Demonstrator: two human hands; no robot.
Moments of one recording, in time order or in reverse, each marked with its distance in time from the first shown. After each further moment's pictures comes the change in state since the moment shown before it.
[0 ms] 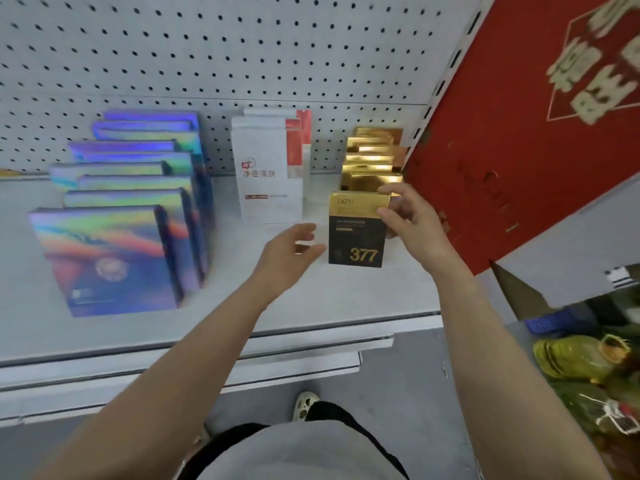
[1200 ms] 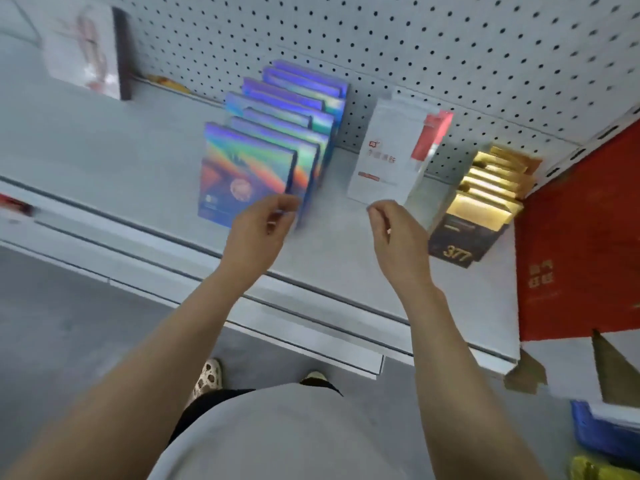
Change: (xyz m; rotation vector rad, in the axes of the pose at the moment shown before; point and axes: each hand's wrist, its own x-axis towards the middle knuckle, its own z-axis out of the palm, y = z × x) left_hand -0.105 -0.079 -0.095 -0.008 0.651 0.073; right_hand -0.030 -0.043 0.149 -0.434 -0.076 -0.447
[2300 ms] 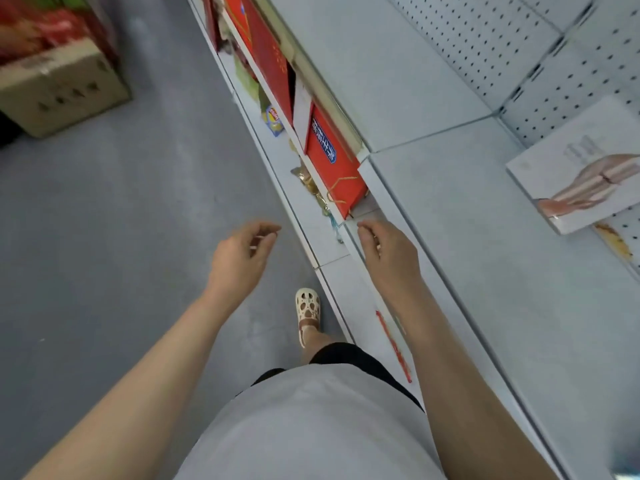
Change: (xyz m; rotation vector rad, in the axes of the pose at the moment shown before) left_hand -0.096 -0.333 -0.520 0.153 0.678 -0.625; right_hand 0.052 -0.509 0.452 0.177 -0.651 -0.594
